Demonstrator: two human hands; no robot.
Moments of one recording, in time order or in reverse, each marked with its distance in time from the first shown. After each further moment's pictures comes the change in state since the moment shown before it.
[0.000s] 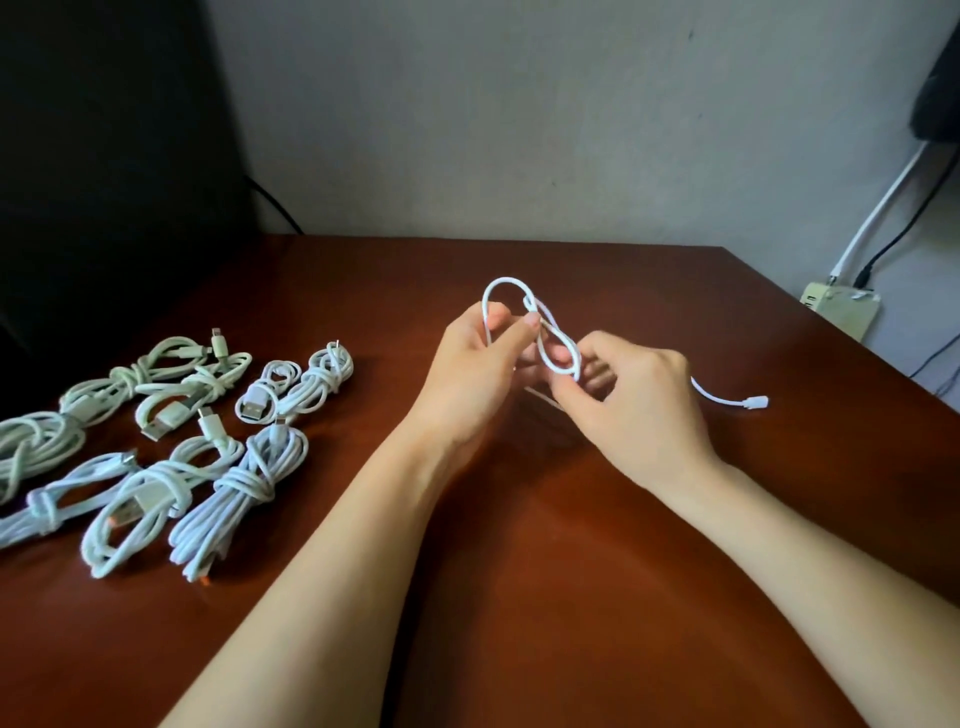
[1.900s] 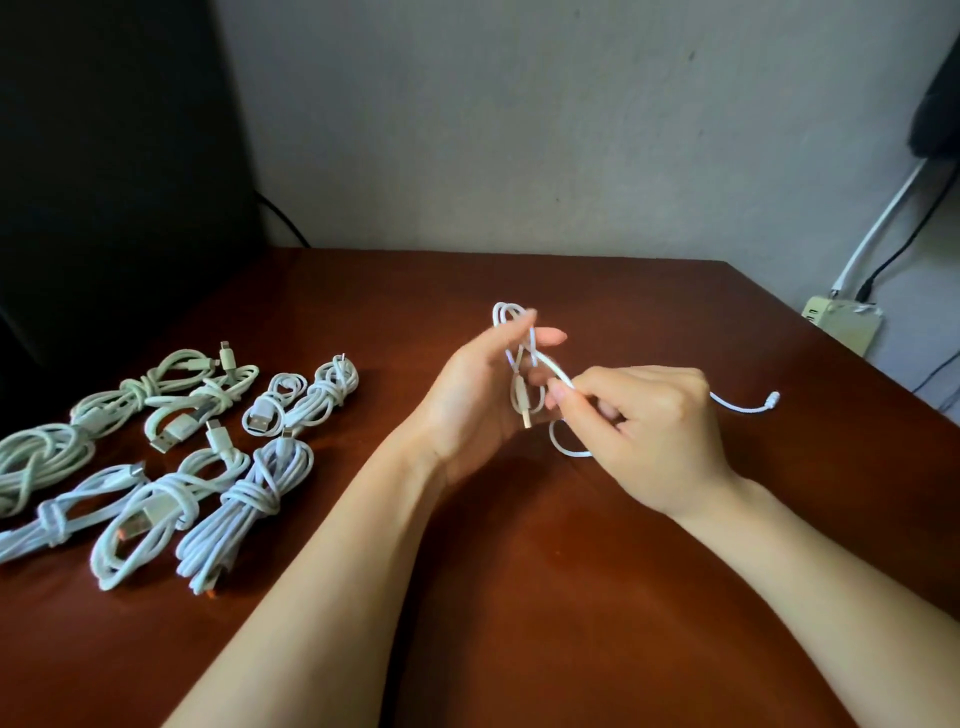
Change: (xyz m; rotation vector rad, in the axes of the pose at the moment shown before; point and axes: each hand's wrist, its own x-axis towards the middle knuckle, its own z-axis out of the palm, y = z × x) left_hand -0.001 0.010 -0.006 -0.237 -0.246 -0.287; right_hand 0.001 -0.005 -0.007 -0.013 0.164 -0.392
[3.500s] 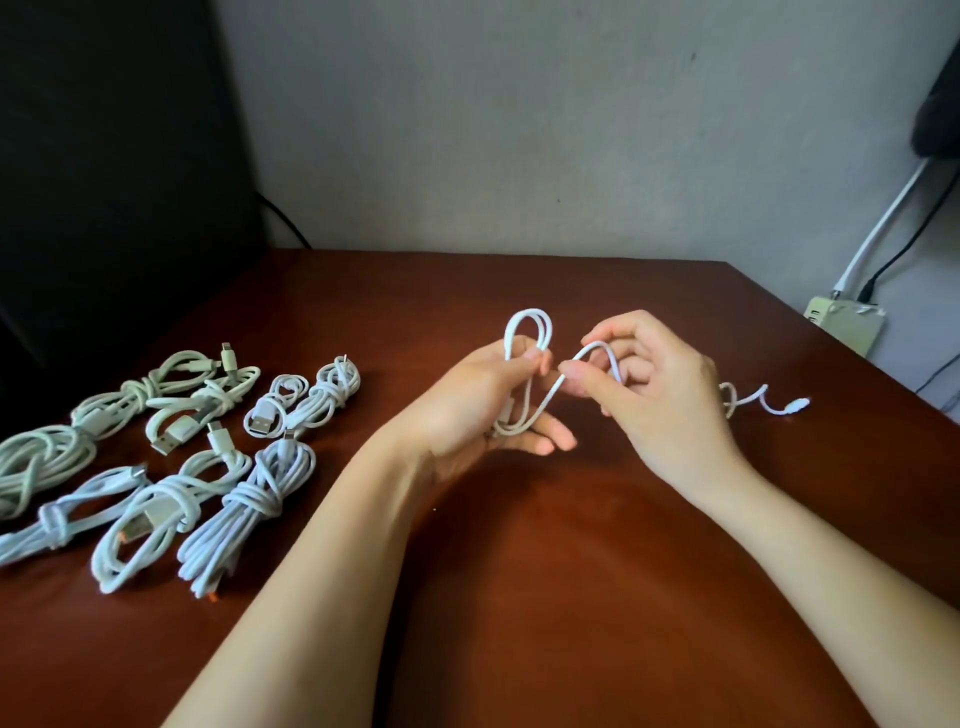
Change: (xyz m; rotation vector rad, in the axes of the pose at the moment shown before) left_hand -0.007 0.005 -0.005 0.324 -0.029 -0.045; right_hand 0.007 0.005 -0.003 0.471 -0.114 0.632
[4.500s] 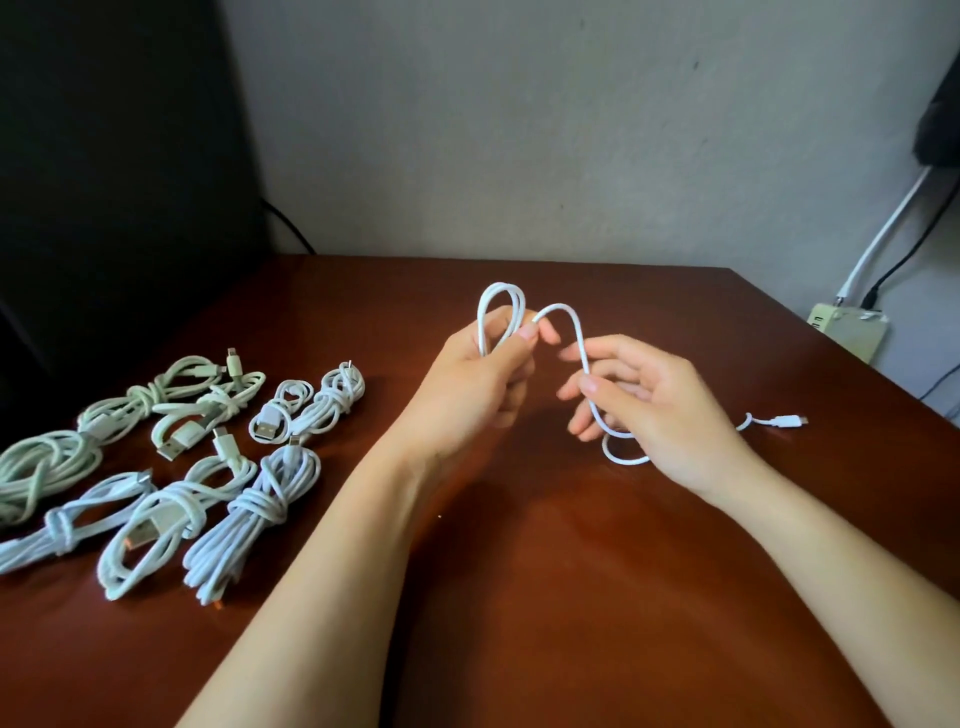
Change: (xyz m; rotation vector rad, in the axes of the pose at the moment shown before) left_hand 0.004 -0.002 -0.005 0.081 0.178 0.284; right_hand 0.004 -0.002 -0.006 0.225 -0.290 0.147
